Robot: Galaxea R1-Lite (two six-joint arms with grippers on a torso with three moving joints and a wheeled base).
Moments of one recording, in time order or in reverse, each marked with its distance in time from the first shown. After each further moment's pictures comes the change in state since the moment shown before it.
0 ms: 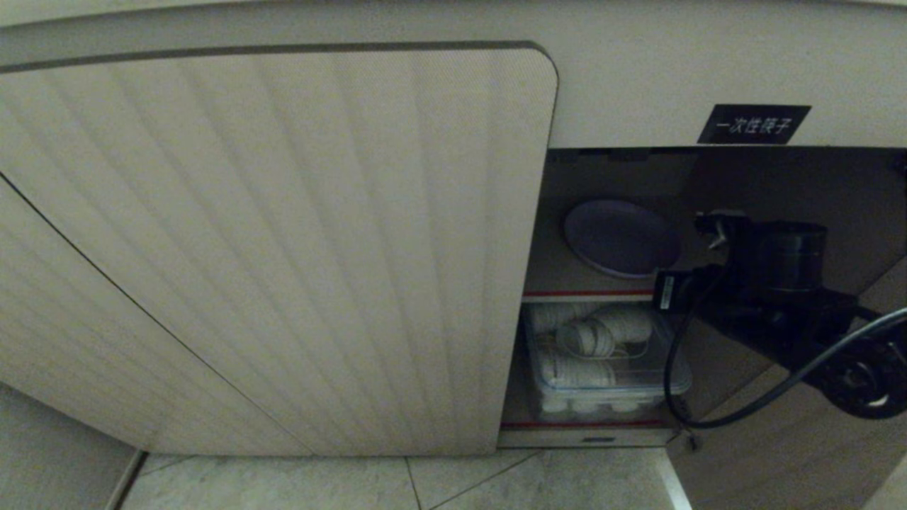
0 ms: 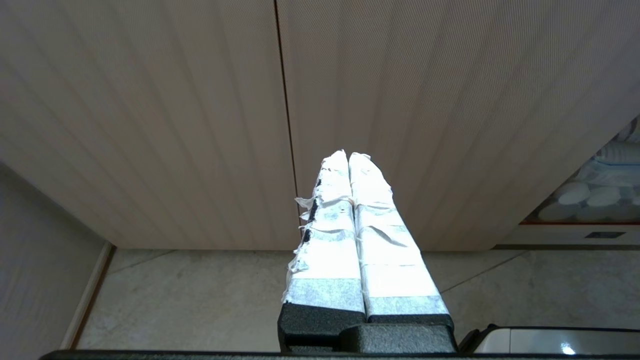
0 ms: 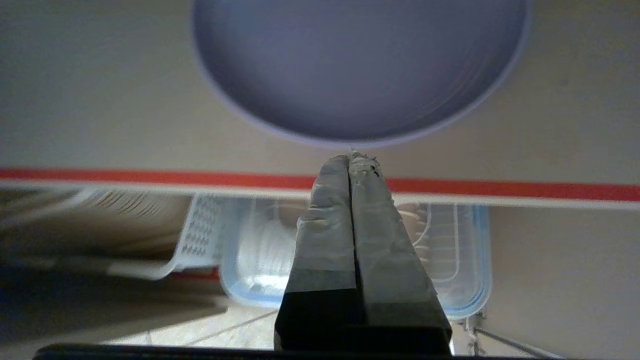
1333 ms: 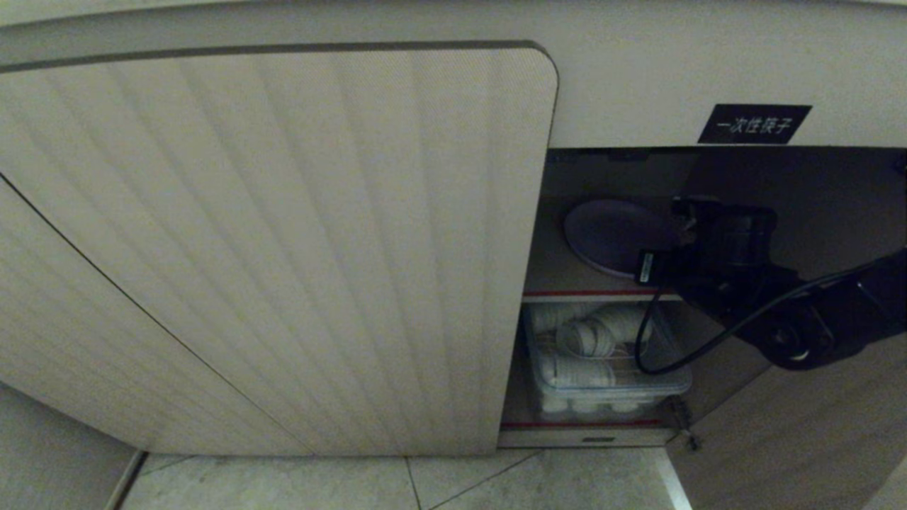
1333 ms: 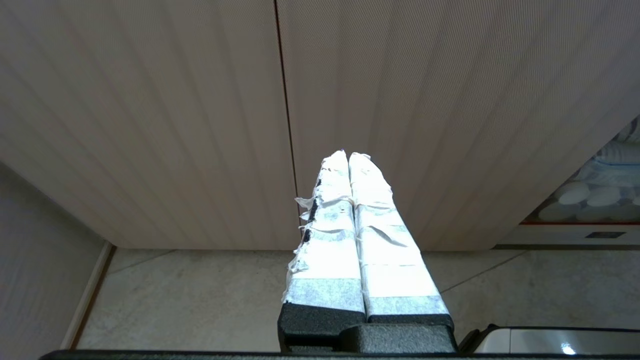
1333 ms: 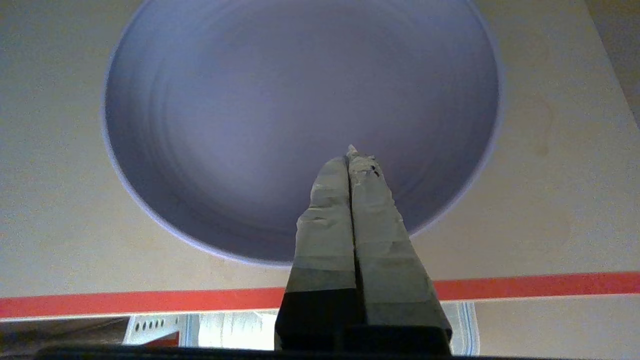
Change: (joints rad) left arm 0.000 0.000 0.000 0.000 0.000 0.000; right arm -0.027 0.166 -0.213 0.002 -0.087 -0.015
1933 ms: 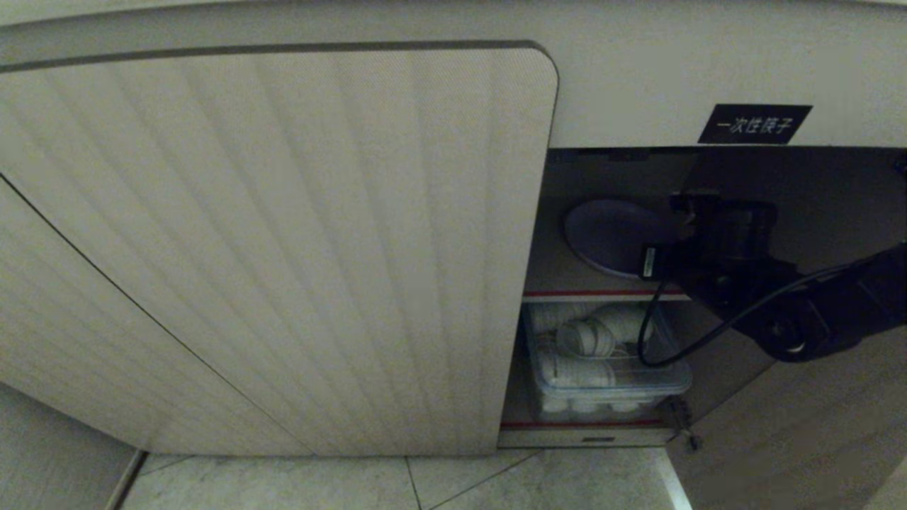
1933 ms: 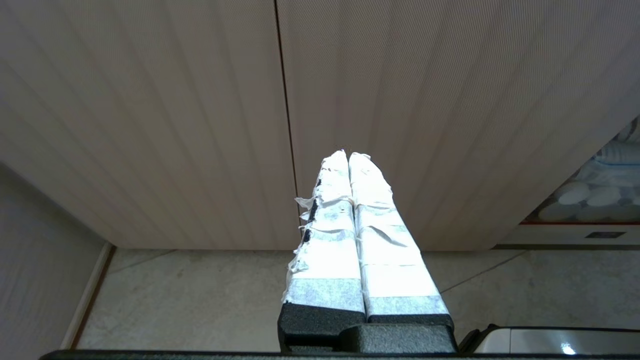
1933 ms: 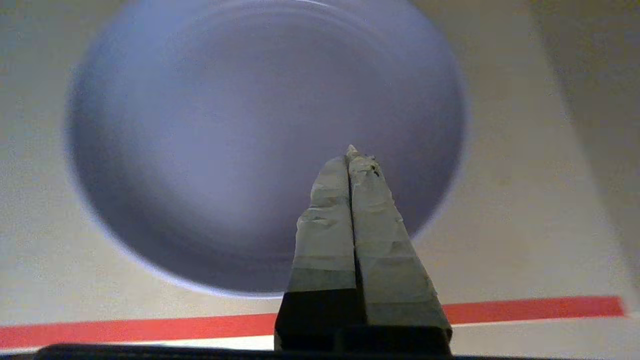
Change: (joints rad) left arm 0.000 0.000 0.000 0.000 0.000 0.000; right arm -0.013 0.015 -0.035 -0.002 -0.051 -0.078
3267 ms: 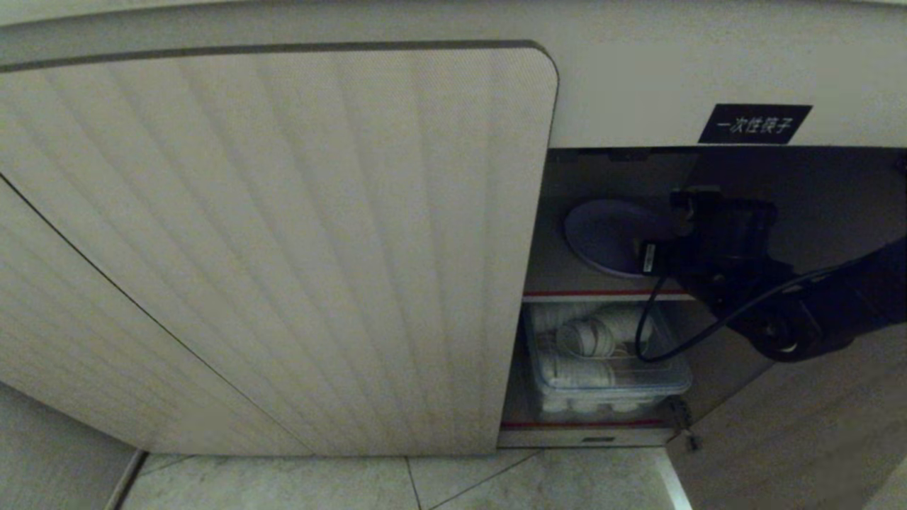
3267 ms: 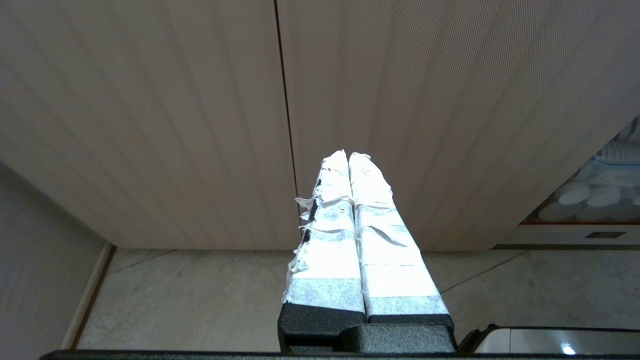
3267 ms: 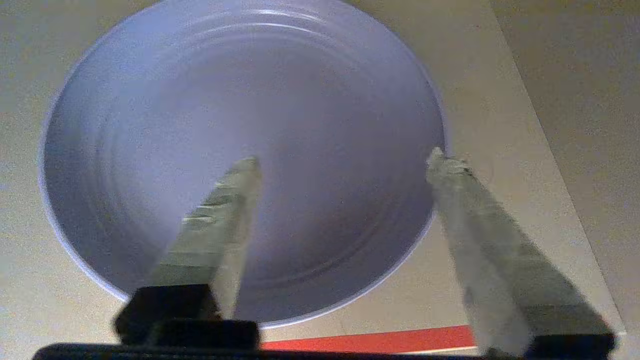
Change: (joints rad) left arm 0.000 0.000 0.000 0.000 0.000 0.000; right arm -0.003 0.021 -0.010 -0.063 -0.023 -0.023
